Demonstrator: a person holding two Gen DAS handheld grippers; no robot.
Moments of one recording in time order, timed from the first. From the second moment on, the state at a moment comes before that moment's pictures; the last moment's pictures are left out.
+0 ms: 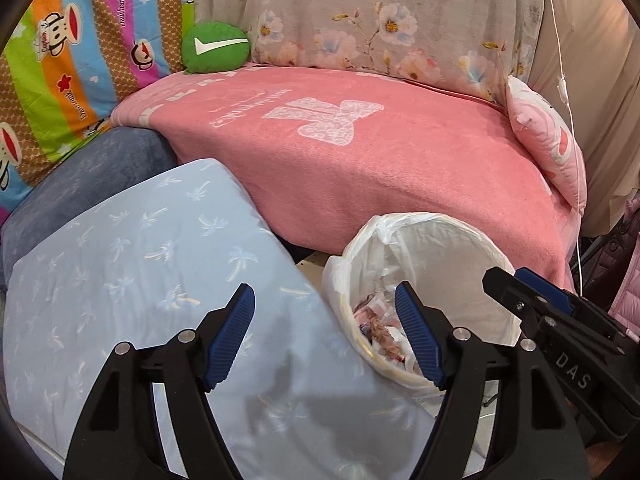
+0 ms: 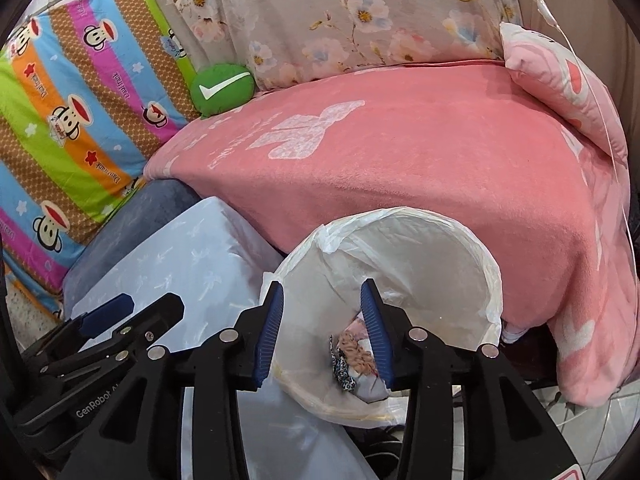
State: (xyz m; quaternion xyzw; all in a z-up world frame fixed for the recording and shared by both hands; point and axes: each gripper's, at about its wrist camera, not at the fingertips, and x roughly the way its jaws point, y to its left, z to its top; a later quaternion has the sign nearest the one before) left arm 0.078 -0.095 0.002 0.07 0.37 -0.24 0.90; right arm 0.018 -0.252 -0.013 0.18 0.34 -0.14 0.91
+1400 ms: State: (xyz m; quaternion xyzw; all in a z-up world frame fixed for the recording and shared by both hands) left arm 0.025 -0.063 -0.022 0.08 0.36 -0.17 0.91; right arm -0.047 -0.218 -0.031 0.07 0.37 -0.19 0.90
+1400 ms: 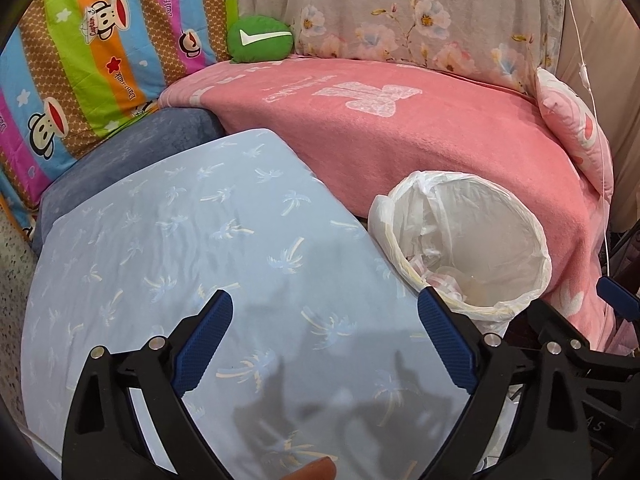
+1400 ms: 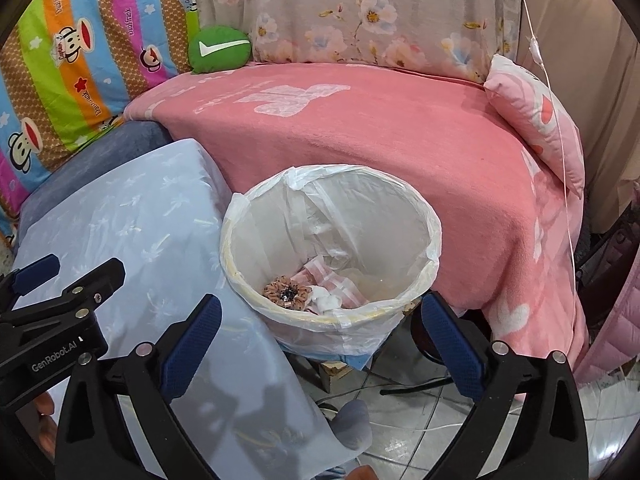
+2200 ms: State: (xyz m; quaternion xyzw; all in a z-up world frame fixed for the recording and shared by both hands) left arm 0.016 -0.068 -0.013 0.08 0.36 -0.15 0.92; right arm -0.061 -0.220 -0.016 0.05 0.37 -0.21 0.91
